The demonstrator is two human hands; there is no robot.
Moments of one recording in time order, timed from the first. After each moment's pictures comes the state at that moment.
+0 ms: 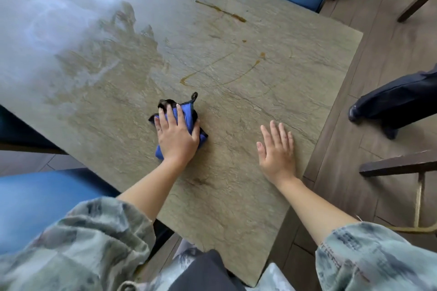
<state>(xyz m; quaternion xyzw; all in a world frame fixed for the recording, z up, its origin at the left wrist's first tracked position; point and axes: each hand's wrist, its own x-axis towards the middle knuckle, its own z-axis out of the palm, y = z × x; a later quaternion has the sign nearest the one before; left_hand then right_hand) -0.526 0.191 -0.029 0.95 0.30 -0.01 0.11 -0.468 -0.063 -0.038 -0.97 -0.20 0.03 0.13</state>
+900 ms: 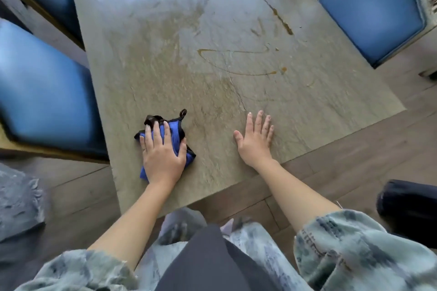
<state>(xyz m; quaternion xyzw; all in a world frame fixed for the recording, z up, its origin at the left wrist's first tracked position) -0.579 -0.020 -0.028 0.81 0.58 0.05 0.09 -0.359 -0.103 -0.019 -0.87 -0.43 0.22 0.05</state>
